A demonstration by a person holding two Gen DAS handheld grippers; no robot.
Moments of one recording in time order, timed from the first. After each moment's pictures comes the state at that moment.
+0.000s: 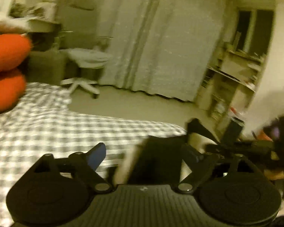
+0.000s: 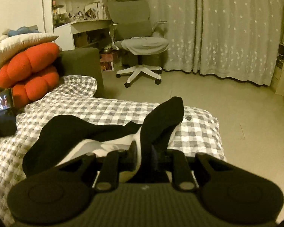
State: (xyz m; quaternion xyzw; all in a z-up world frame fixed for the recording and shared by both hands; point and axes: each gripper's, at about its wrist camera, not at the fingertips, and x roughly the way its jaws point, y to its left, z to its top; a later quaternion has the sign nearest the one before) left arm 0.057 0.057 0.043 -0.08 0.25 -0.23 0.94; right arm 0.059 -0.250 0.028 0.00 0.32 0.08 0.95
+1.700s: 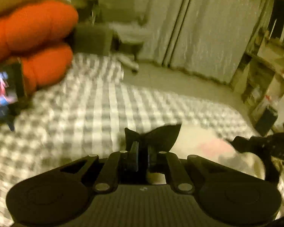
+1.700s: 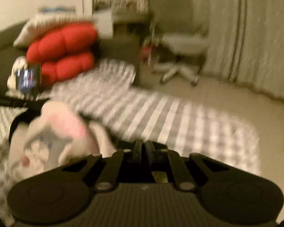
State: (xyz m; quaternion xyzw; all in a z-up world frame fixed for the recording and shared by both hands) left arm 0.089 0.169 0.019 -0.09 0.31 -0.13 0.94; right arm 0.079 -0.202 0.021 -0.06 0.28 0.18 0.94
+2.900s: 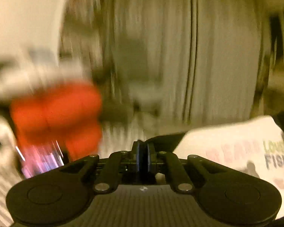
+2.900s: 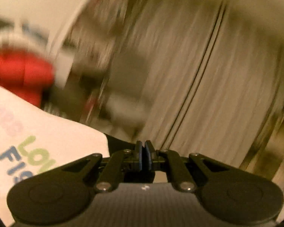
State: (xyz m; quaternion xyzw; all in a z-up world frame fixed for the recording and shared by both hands) left arm 0.098 0.186 0.063 -0.04 0.25 -0.04 0.97; right arm 0.120 -0.184 0.041 -0.21 0.17 0.04 0.96
